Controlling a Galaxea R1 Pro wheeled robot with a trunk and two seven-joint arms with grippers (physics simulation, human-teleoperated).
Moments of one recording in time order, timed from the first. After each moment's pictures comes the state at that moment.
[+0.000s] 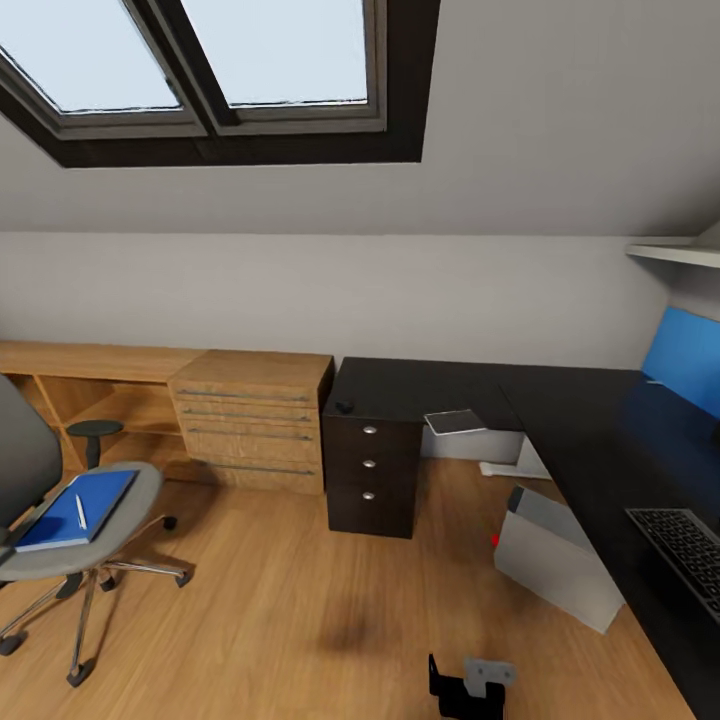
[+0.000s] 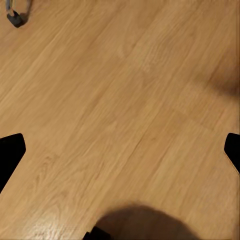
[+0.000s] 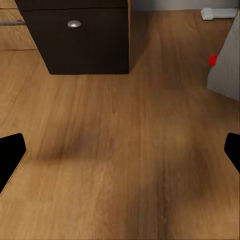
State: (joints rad) left arm -0.01 0.08 -0.34 -0.79 0.62 -0.11 0.49; right arm -0.43 0.09 0.54 -0.05 -0.55 -0.63 -0.12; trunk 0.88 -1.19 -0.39
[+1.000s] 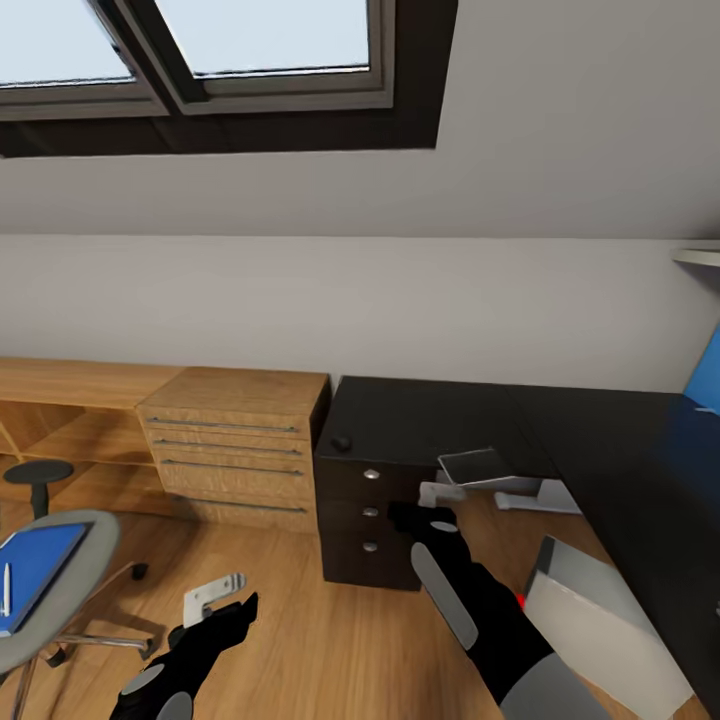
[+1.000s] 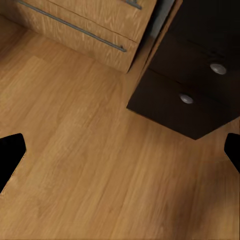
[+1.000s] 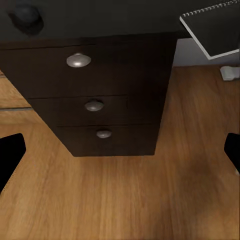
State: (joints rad) left arm -0.01 0.11 -0.23 -1.58 0.61 0.44 0.51; right arm -0.54 0.09 0.43 -1.12 -0.52 0.48 -0.60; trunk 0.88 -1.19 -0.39
